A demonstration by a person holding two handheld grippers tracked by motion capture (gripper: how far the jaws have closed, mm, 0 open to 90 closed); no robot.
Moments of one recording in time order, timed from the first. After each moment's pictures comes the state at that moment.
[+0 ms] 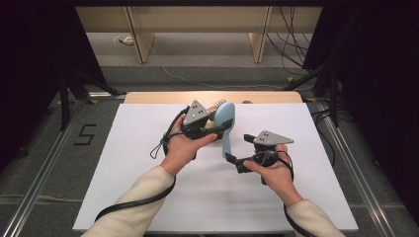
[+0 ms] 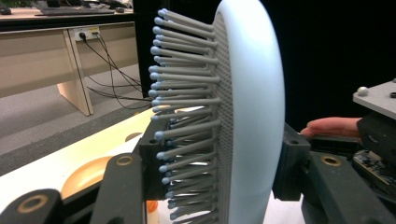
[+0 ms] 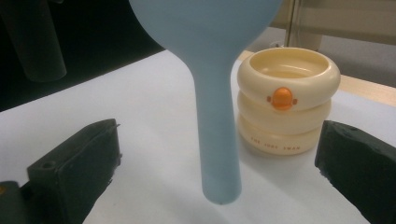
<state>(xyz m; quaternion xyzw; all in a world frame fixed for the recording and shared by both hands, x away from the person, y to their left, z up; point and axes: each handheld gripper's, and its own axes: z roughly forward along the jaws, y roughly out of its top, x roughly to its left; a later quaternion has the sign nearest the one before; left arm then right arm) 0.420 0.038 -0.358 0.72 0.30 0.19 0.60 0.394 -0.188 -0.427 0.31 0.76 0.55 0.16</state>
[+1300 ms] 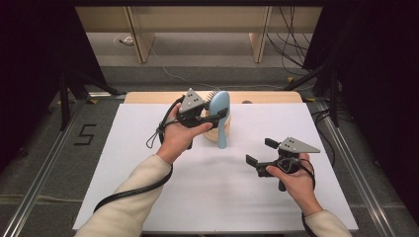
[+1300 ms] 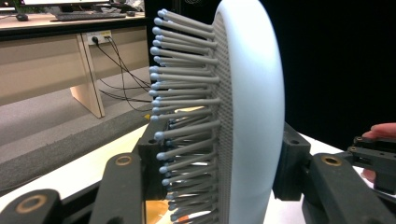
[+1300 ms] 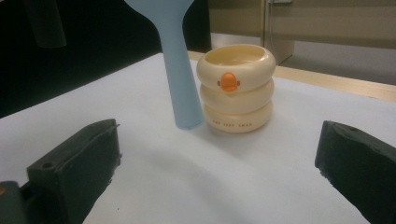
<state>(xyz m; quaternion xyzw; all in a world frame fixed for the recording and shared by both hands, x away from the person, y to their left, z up) 0.443 0.048 -0.345 0.72 0.30 0.20 0.59 0.375 -0.241 -0.433 0.35 0.73 0.56 0.18</state>
